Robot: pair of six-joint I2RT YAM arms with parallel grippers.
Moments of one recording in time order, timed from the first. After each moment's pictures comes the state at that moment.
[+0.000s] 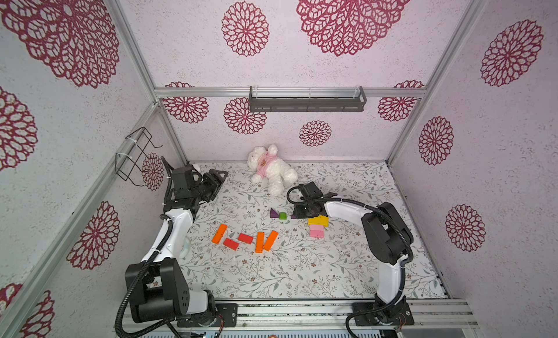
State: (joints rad) left arm 0.15 1.39 1.05 -0.14 0.54 -0.90; right arm 0.61 1.97 1.34 -0.37 -0.09 0.42
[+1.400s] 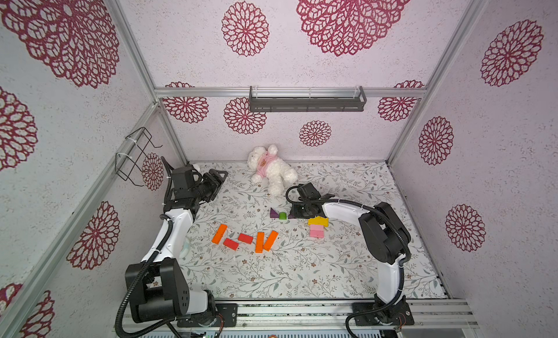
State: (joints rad) left arm 0.15 1.39 1.05 -0.14 0.54 -0.90; right arm 0.64 1.99 1.34 -0.32 -0.11 0.55
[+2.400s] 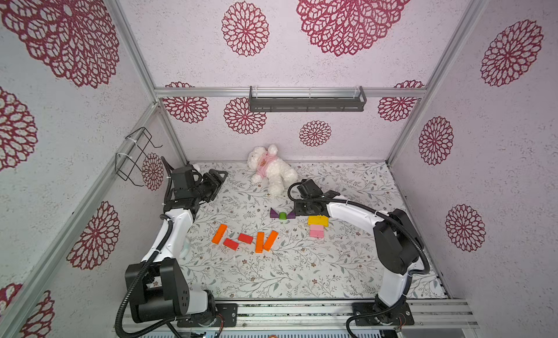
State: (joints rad) left arm 0.15 1.39 1.05 -0.15 0.53 -0.90; right arm 0.71 1.83 1.38 -0.52 0.13 0.52
